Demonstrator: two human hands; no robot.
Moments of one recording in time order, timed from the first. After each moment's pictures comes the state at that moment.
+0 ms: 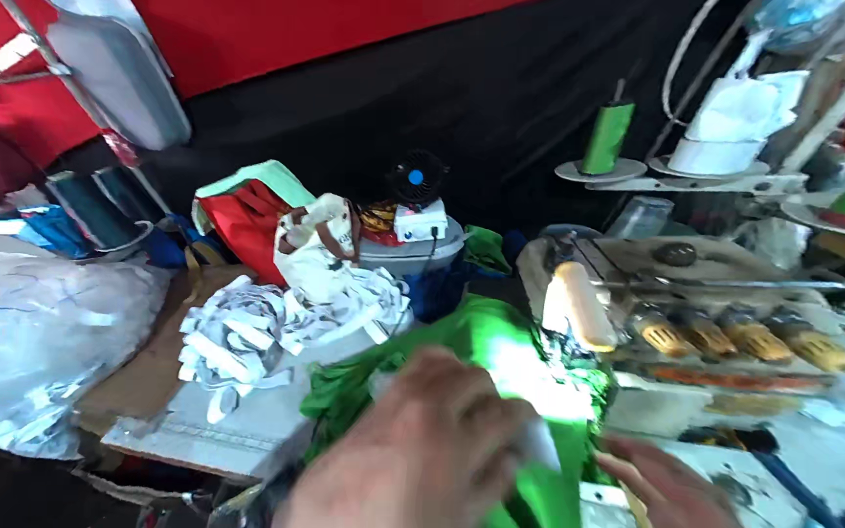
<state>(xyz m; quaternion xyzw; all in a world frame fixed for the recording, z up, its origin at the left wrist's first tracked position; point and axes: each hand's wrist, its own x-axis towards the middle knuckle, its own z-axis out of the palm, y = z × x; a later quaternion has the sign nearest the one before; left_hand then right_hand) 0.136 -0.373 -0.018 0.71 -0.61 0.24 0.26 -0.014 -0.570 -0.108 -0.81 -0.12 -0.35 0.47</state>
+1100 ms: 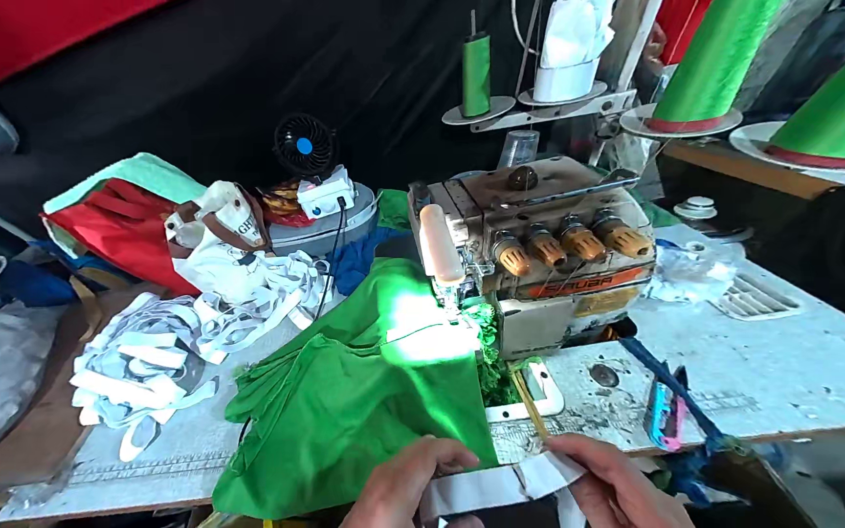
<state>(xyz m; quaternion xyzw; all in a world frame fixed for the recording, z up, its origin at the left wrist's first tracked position) 0.072 -0.399 -0.100 0.69 -0.51 -0.15 0.49 -0.061 -0.597 -0.155 -0.81 0.02 -0.35 0.47</state>
